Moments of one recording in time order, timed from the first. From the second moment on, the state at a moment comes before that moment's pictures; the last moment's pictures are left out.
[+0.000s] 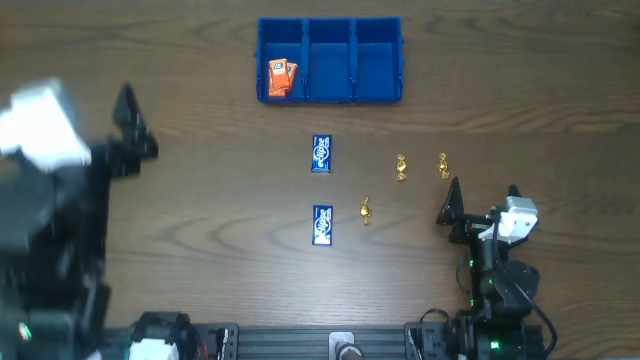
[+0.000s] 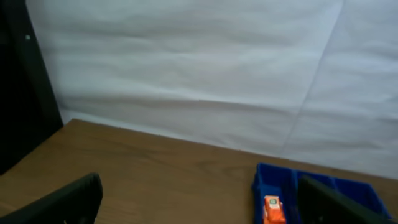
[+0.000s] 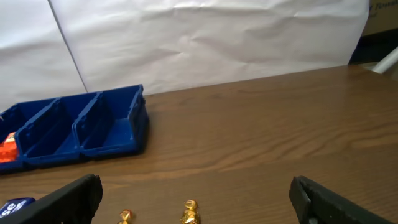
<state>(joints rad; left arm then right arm) -0.07 0.68 1.02 -0.44 -0.17 -0.13 -0.04 0.01 0.01 -0.07 0.04 0.14</state>
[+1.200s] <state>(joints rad) 0.02 0.01 0.02 -0.11 0.07 -0.06 -0.04 0.01 0.01 -0.07 0.04 0.14</state>
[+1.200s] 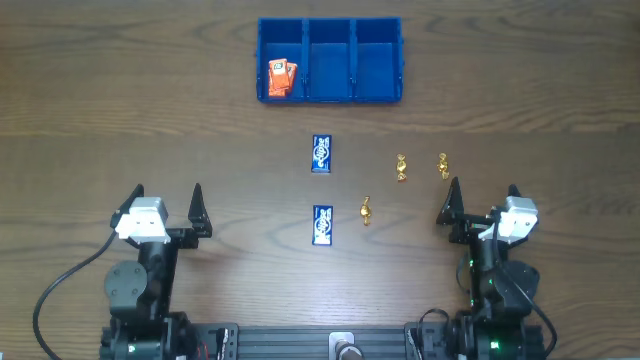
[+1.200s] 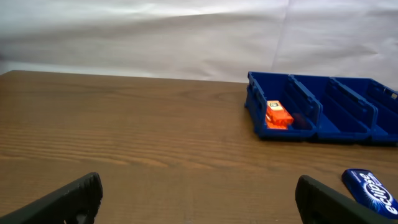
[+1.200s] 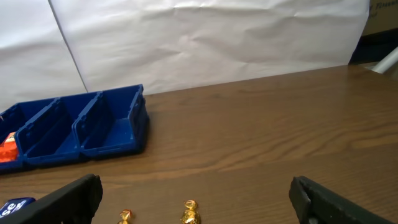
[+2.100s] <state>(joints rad) 0.02 0.01 0.02 -0.11 0.07 -0.06 -0.04 0.01 0.01 -0.07 0.04 0.14</state>
